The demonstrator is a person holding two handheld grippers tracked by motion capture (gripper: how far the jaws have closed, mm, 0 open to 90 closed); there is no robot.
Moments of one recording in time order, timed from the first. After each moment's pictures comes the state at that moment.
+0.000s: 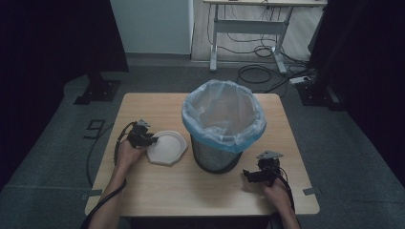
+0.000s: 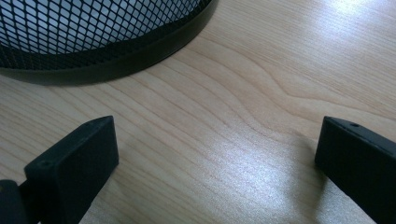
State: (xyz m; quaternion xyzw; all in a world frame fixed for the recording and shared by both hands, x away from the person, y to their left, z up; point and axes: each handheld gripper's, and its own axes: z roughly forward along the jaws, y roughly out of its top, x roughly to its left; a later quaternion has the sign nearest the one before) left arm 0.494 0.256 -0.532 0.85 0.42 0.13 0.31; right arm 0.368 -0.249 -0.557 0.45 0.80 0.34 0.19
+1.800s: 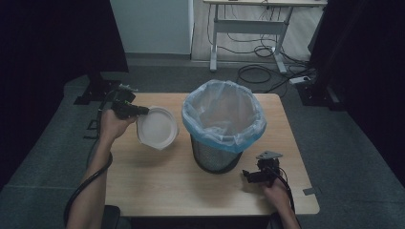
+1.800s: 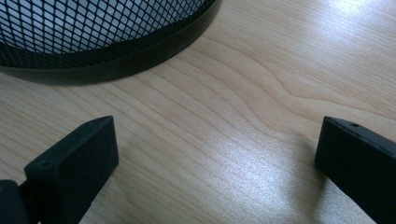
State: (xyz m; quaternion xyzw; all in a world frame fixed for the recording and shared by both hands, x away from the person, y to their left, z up) left arm 0.495 0.265 -0.361 0.83 0.43 0.10 0.34; right arm 0.367 -0.248 -0.557 0.44 0.81 0.34 0.19
